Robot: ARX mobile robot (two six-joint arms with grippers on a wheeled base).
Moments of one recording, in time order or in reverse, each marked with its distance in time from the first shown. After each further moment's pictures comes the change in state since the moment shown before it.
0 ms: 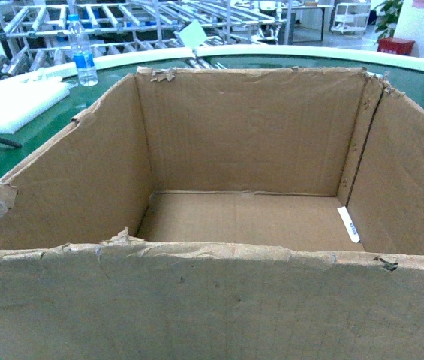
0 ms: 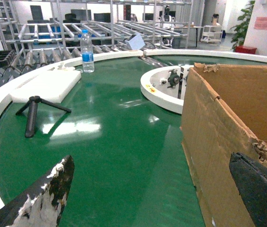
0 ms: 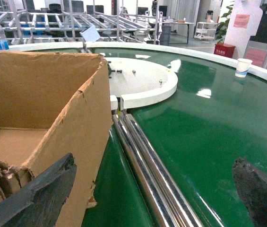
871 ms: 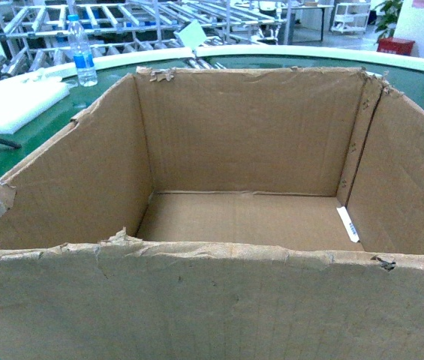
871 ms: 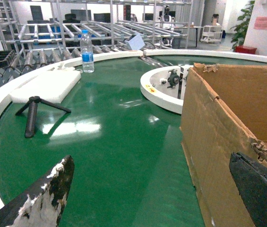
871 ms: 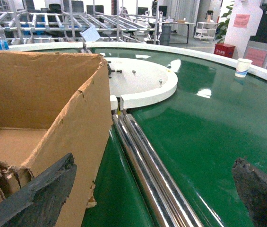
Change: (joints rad) left arm 0.000 0.000 0.000 0.000 0.000 0.000; right arm 0.000 0.000 0.000 0.000 0.000 0.000
